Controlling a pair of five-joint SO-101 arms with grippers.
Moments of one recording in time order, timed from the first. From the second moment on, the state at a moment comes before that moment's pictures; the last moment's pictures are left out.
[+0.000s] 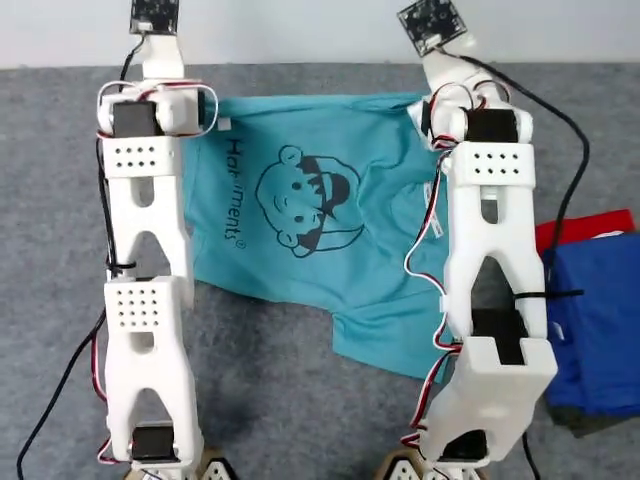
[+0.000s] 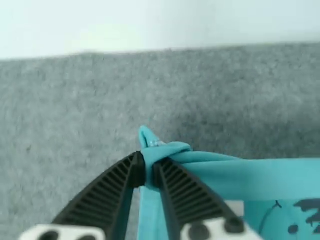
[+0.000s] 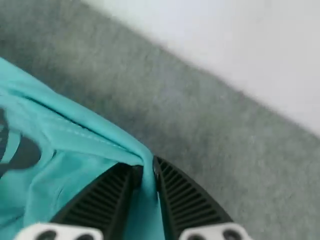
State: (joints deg) left arm -6.7 57.7 -81.3 83.3 4.0; right arm -2.0 16.4 -27.0 60.6 27.4
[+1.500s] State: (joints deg) left arm -9.2 30.0 -21.2 99.3 3.2; right arm -4.8 -30.8 37.5 76.7 28.6
